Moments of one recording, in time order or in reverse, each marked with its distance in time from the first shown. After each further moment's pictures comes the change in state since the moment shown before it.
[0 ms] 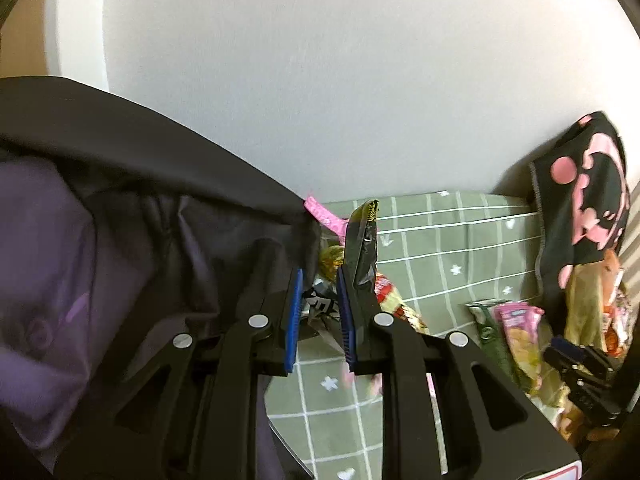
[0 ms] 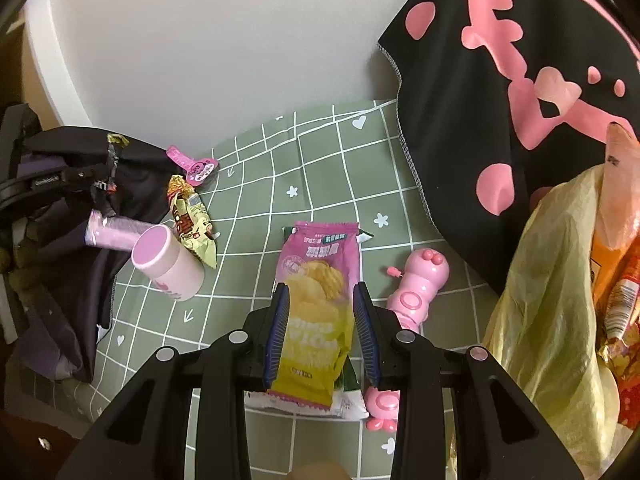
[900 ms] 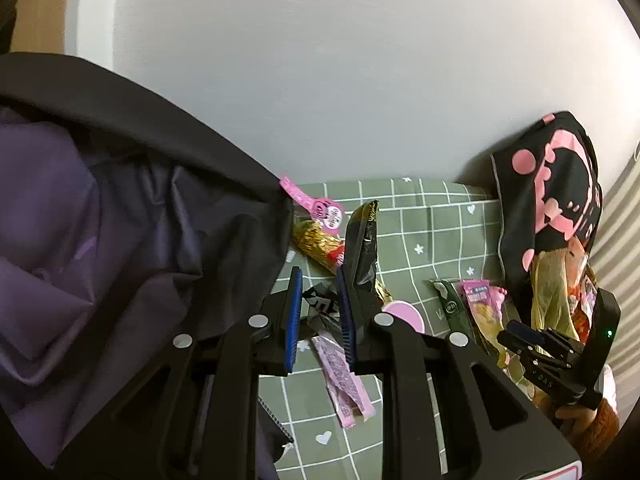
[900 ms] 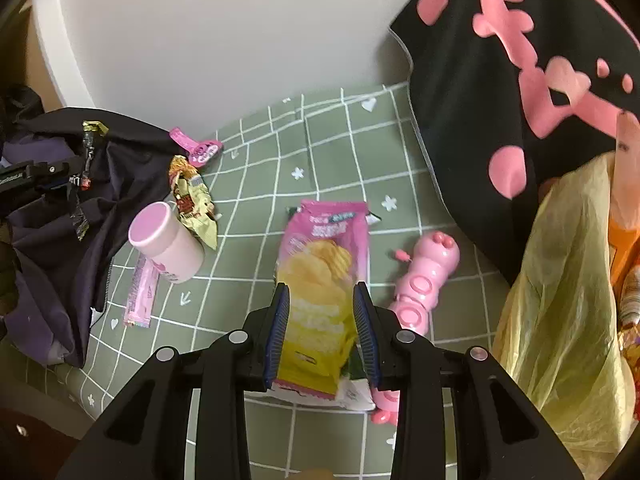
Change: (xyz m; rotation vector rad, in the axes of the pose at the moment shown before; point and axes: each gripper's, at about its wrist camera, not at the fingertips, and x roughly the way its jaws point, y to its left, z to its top) left arm -0.027 0.000 -0.017 -0.005 0.015 -0.092; right arm 0.011 0.005 -0.012 -0.023 0.036 0.002
